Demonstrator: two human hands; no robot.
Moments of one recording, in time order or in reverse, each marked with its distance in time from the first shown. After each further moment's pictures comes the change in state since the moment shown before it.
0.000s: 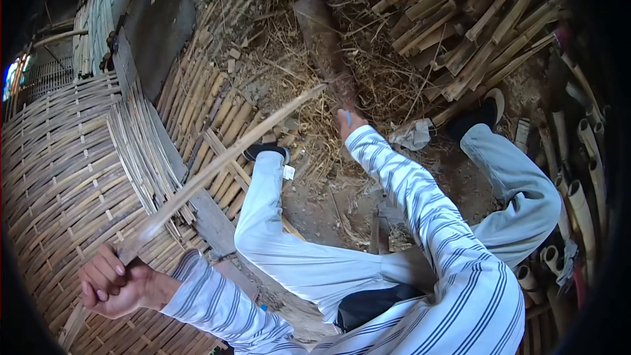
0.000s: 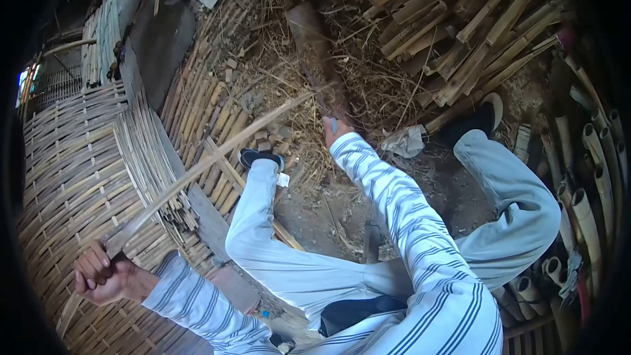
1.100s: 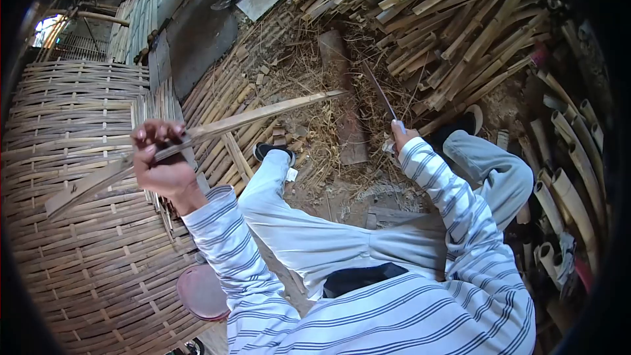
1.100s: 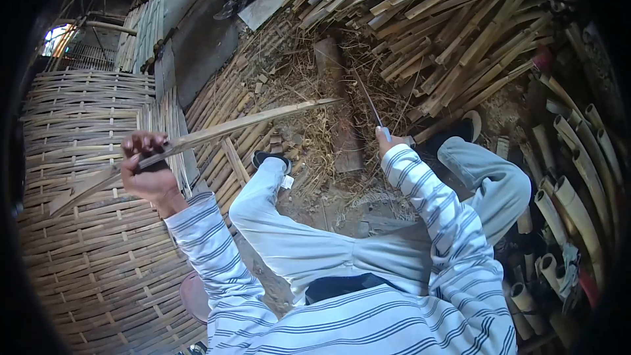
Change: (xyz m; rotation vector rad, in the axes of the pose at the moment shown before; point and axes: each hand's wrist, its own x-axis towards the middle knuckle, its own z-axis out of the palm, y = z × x) left_hand -0.067 0.031 -0.002 -0.139 0.030 -0.130; right_hand -0.146 0.010 -0.186 0.312 -0.037 0.128
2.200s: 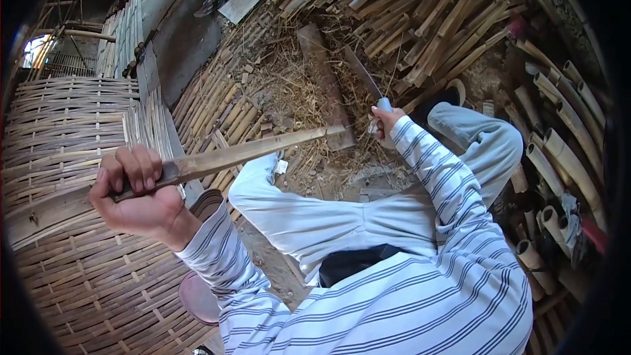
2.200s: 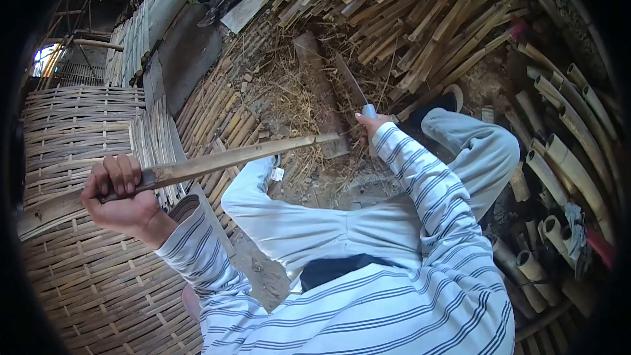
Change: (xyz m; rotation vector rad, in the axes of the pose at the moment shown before) left_hand -0.075 0.081 0.064 0.003 -0.022 0.019; right_hand -0.007 0.025 -0.015 0.398 -0.209 0.060
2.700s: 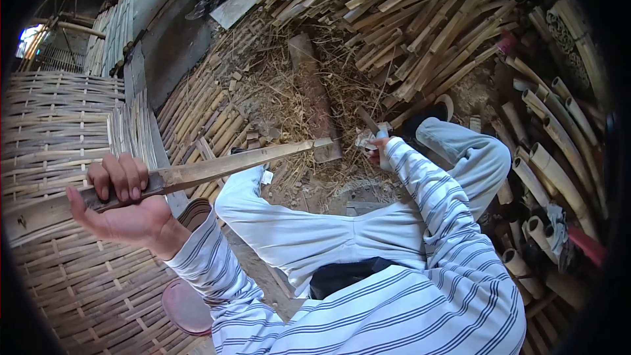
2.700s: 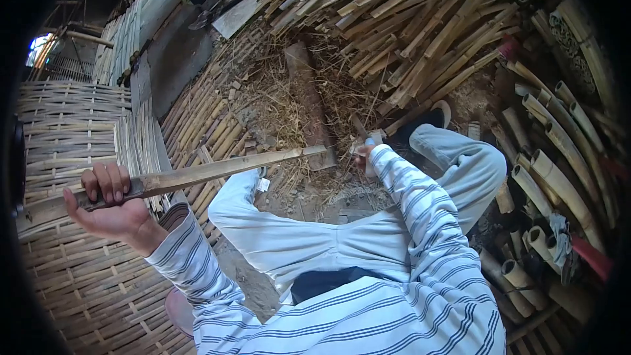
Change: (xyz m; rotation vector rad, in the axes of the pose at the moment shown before) left_hand 0.010 -0.005 -0.006 -0.001 0.154 0.024; right_hand 0.054 0.058 -0.039 0.155 -0.014 0.495
